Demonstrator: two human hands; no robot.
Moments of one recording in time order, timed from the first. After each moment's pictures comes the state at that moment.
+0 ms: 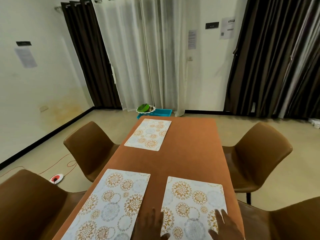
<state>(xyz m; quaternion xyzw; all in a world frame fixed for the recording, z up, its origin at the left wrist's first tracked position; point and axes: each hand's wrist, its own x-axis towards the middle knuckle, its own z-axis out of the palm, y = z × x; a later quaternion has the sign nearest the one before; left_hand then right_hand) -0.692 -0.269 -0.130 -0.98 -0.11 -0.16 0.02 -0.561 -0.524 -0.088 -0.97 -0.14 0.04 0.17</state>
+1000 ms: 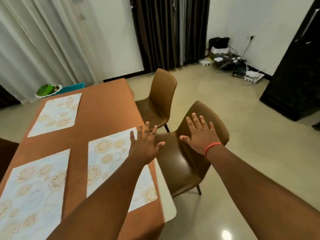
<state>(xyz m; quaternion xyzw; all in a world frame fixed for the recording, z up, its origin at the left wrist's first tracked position) -0.645 -0.507 -0.003 -0.98 0.17 0.00 0.00 -0.671 -0.760 0.018 -1.00 0.00 0.00 0.05</state>
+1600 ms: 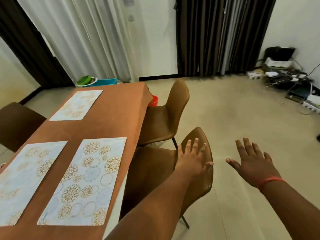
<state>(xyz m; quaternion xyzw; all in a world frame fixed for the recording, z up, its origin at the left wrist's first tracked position) -0.543 -0.871 -0.034 -0.99 0.14 0.07 -0.03 -0.559 -1.105 0.005 -1.00 -0.02 0.06 0.03</state>
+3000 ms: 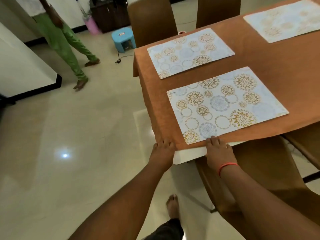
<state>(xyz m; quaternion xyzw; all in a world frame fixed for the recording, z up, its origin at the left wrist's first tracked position) -0.831 -0.650 -0.151 -0.82 -0.54 0.13 -0.10 -0.607 -0.683 -0.139 -0.72 -0.66 0.15 -0.16</state>
